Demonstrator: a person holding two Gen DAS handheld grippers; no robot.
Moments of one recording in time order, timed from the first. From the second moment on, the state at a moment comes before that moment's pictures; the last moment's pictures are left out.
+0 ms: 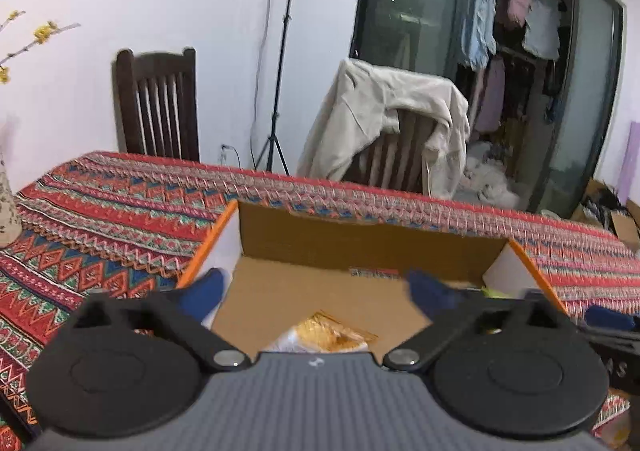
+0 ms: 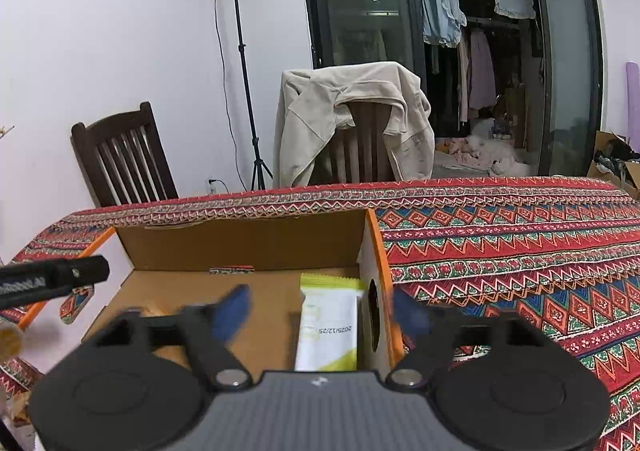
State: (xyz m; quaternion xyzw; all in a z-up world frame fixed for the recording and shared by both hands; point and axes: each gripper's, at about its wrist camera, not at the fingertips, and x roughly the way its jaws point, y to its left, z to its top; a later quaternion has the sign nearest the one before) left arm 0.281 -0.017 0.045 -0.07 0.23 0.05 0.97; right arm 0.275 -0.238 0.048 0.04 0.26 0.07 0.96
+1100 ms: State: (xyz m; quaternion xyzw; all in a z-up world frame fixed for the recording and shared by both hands) left arm 0.192 -0.012 0.090 -0.05 0.22 0.04 0.97; right arm 0.186 -0.243 0.086 0.03 0.25 0.08 0.96
